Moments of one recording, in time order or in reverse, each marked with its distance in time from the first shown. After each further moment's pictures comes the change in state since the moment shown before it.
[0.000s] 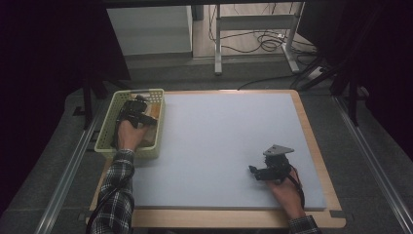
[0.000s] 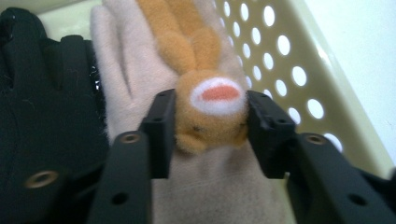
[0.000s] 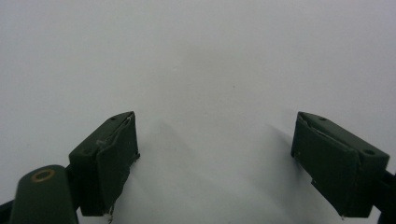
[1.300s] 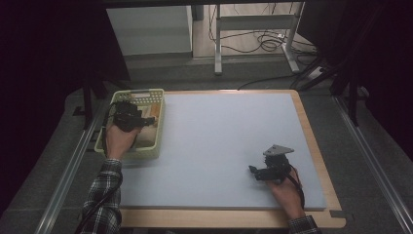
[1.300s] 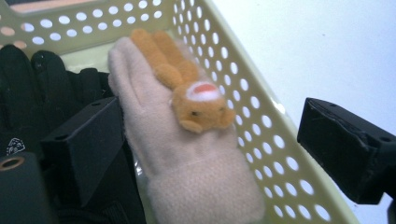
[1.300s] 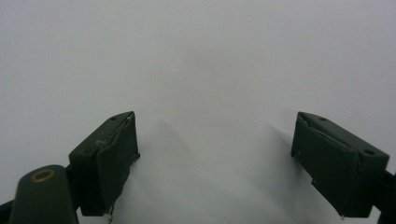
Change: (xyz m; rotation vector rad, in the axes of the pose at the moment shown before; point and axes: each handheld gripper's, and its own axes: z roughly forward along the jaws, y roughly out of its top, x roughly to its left) left arm 0.008 -0.028 -0.047 -0.241 -0.111 0.019; right arm 0.000 0.000 0.000 0.001 -0.002 0.001
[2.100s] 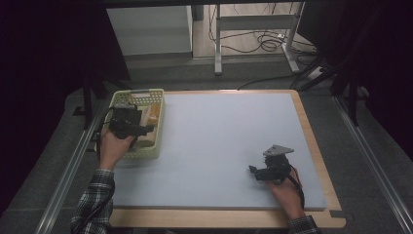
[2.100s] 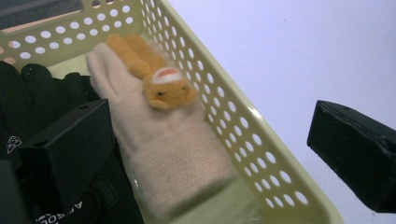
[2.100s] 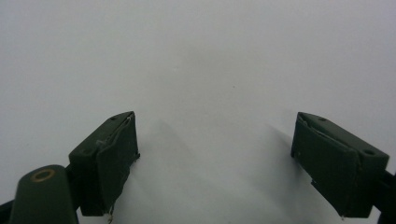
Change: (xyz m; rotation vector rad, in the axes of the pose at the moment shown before) left arm -0.018 -0.016 -0.029 -0.021 -0.041 0.124; right arm 0.000 0.000 0.000 0.000 -0.002 -0.002
